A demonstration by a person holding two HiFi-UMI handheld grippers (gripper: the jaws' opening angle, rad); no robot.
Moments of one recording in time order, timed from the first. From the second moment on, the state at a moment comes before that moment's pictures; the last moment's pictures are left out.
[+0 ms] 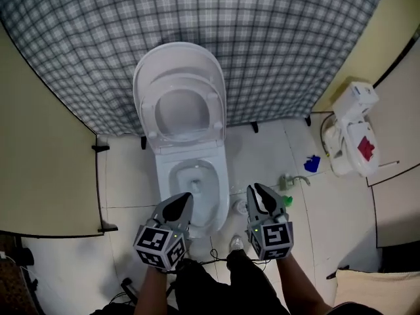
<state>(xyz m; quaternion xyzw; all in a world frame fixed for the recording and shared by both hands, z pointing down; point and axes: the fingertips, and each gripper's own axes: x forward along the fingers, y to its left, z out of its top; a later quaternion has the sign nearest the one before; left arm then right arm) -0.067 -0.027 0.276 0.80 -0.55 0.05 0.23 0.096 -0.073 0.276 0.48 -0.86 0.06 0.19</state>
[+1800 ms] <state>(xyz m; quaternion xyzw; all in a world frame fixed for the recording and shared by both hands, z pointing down) -0.086 -0.014 0.030 0.83 -0.56 0.00 0.01 0.001 -0.048 -0.006 0.35 -0.93 -0.03 -0.08</state>
